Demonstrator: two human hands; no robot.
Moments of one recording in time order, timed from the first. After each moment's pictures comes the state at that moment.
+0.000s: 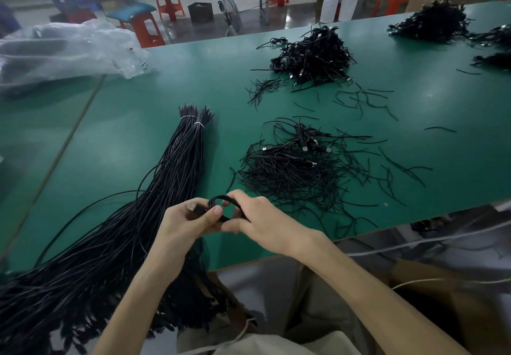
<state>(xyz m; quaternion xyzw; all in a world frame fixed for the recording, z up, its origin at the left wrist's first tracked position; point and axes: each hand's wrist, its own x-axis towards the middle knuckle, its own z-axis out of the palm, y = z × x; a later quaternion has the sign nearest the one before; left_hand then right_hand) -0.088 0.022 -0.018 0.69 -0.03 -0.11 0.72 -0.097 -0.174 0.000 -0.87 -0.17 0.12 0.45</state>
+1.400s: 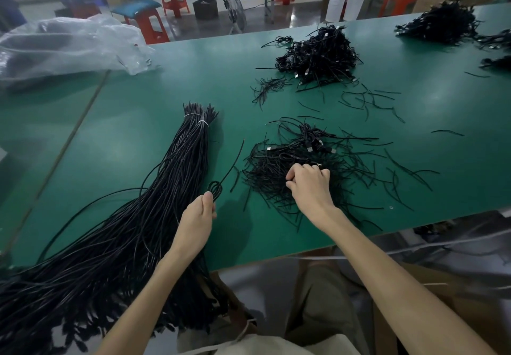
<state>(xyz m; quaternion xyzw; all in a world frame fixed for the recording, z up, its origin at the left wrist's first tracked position) -0.049 0.015 -0.069 0.87 -0.01 -0.03 0.49 -0.032 -0.246 -0.058 -0.98 0.08 -0.08 0.18</state>
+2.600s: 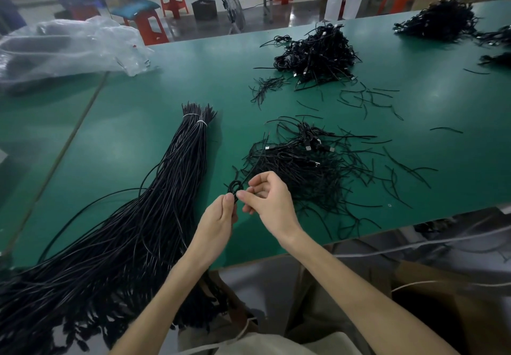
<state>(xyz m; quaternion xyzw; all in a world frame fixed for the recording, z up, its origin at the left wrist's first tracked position) -0.076 -0.023 -0.046 0.82 -0.05 -0.07 0.57 -0.079 -0.170 -0.028 -0.71 0.07 -0.02 0.70</state>
